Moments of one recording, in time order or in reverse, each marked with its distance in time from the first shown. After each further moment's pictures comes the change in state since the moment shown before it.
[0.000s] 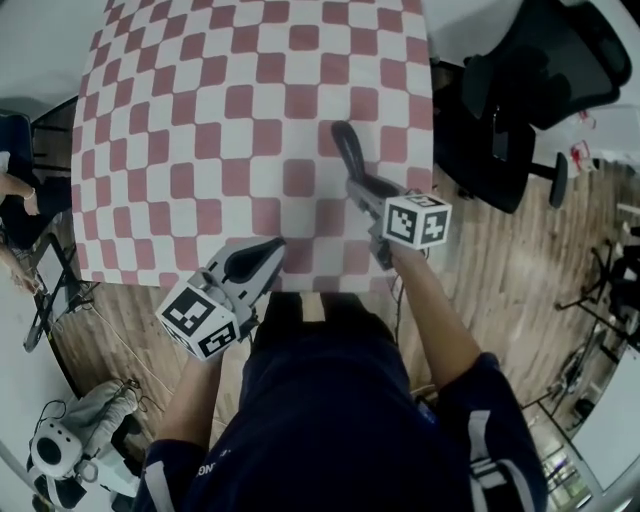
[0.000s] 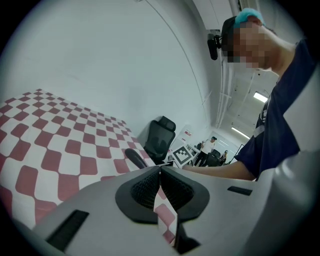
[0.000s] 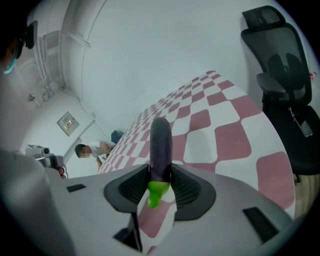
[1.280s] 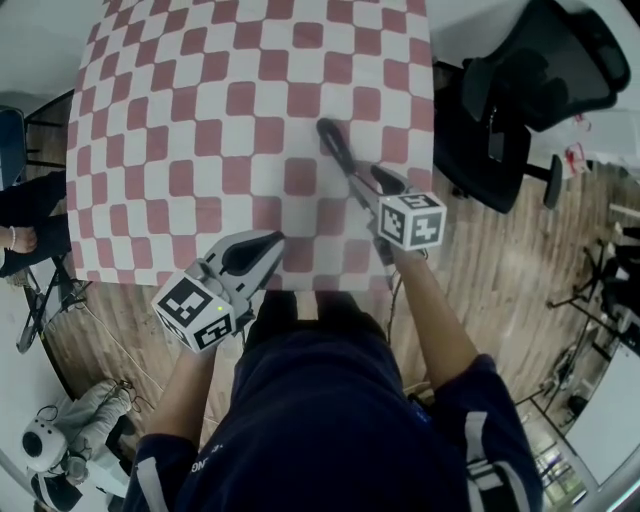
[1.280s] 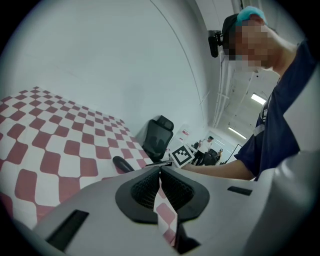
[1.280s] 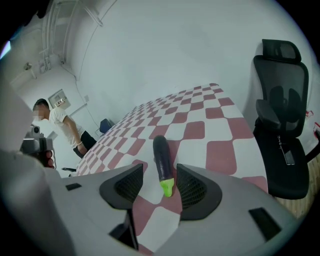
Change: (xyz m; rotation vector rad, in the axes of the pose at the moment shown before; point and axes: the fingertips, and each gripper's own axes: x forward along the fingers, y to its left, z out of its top) left arm -0.006 0.012 0.002 0.004 0.012 -0.040; right arm 0.000 -0.005 0.008 -0.167 0.028 -0.181
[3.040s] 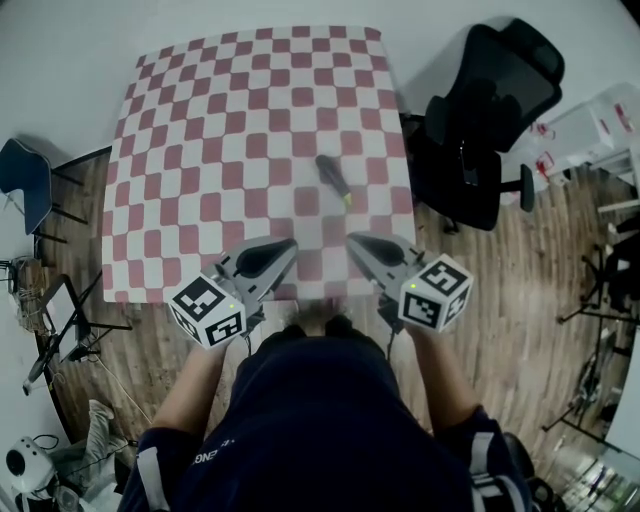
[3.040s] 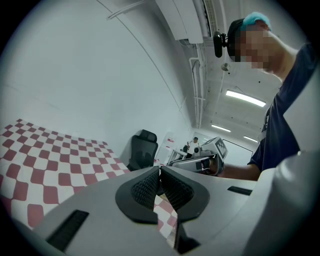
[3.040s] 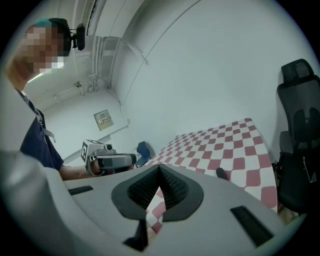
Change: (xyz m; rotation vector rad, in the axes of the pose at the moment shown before) left arm -0.058 -0.087 0.050 0.227 -0.127 -0.100; right arm -0.204 0.193 0.031 -0.149 -0.321 0.364
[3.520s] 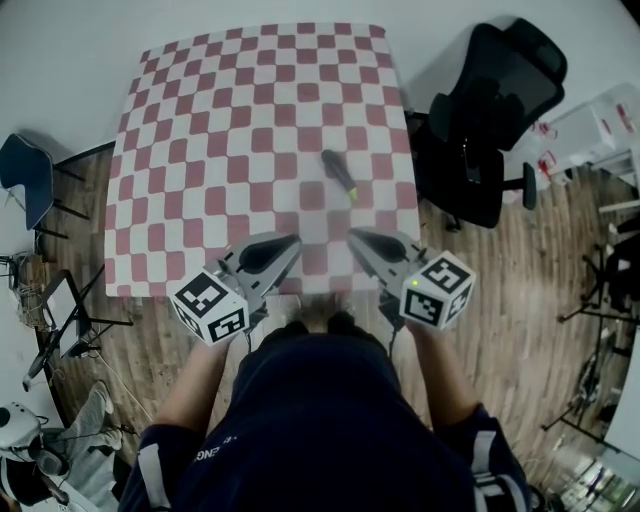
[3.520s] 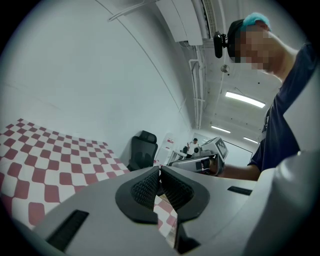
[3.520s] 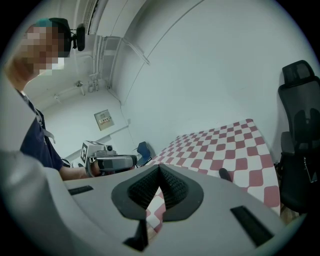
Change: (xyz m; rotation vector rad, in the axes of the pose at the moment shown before) left arm -0.010 -0.003 0.000 -0.003 -0.014 -0.002; right arm 0.005 0.013 0.002 -0.005 -0.008 0.000
